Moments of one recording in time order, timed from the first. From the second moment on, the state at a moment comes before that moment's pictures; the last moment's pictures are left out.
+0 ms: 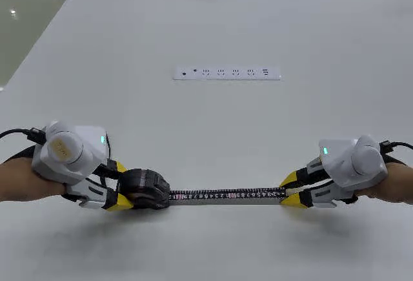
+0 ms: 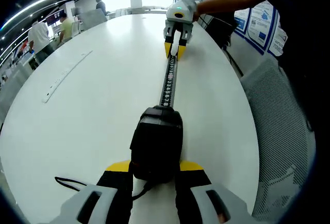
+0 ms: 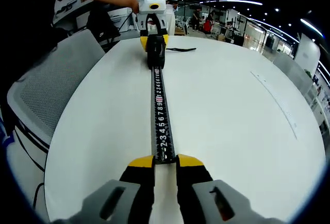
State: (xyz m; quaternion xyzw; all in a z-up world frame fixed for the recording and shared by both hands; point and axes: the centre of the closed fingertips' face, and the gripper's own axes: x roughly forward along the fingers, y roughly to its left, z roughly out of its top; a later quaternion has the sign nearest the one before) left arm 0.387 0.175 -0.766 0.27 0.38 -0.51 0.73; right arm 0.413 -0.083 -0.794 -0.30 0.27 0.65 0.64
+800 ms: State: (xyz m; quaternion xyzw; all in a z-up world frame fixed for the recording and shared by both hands) left arm 0.386 0.175 -0.766 0.26 0.39 -0.51 0.72; right arm 0.413 -0.092 -0.793 -0.30 0.28 0.64 0.65
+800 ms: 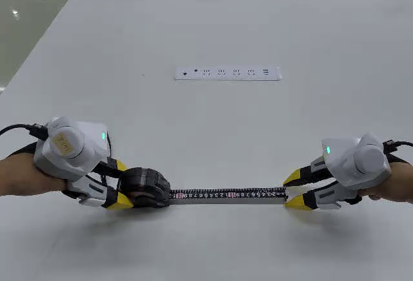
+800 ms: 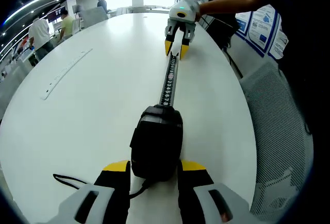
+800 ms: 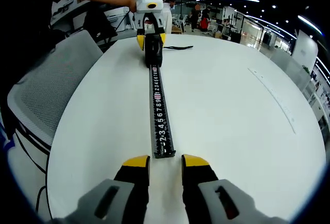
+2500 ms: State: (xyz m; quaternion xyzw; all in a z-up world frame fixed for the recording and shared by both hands) left arm 0.314 0.183 -0.739 0.06 0.26 -0.32 0.91; right arm 0.358 -0.109 -0.755 -0.20 0.25 0.50 0.80
